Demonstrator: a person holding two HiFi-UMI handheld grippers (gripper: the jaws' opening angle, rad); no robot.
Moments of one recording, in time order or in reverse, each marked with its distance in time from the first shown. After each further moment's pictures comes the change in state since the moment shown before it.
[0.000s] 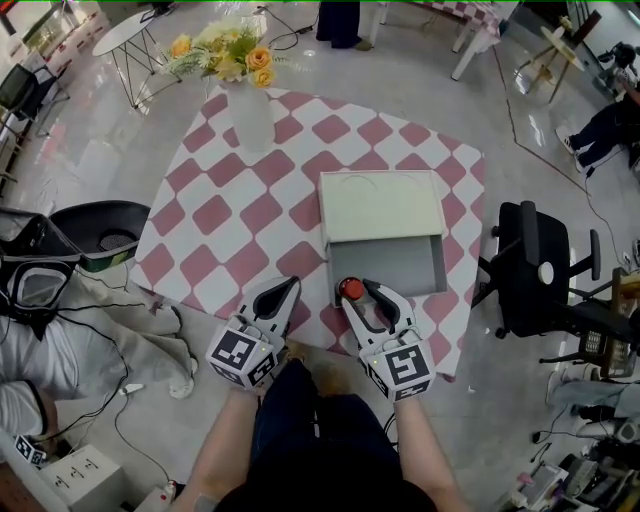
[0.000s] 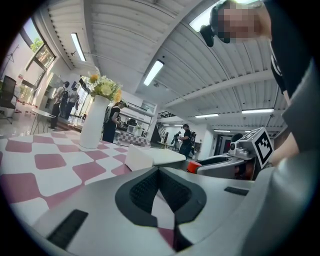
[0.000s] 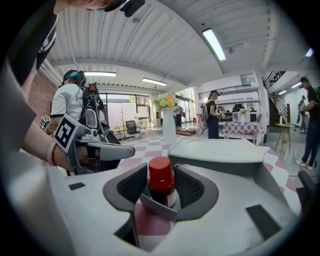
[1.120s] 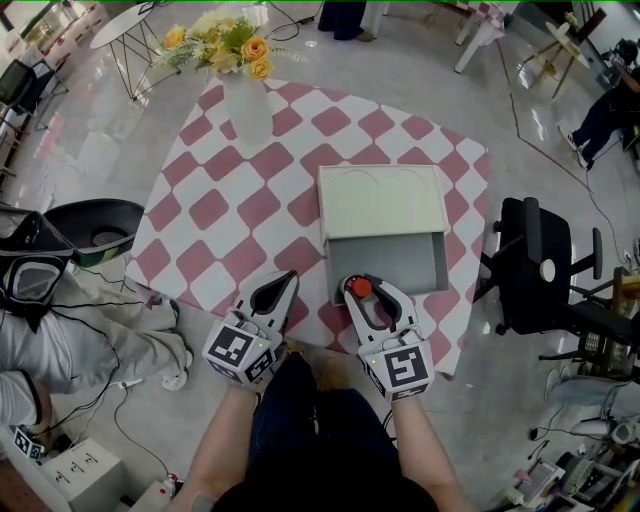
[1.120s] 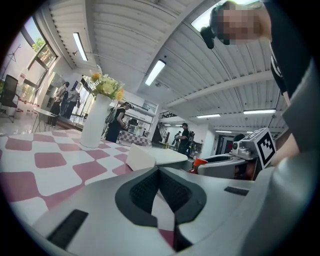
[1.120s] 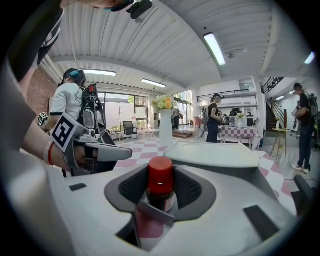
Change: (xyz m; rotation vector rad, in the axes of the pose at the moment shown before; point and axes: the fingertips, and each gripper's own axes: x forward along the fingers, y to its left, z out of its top) left arm 0.007 0.004 -0.003 -0.014 -0.001 0.015; right arm 0.001 -0.011 0.003 -0.028 -0.025 -0.045
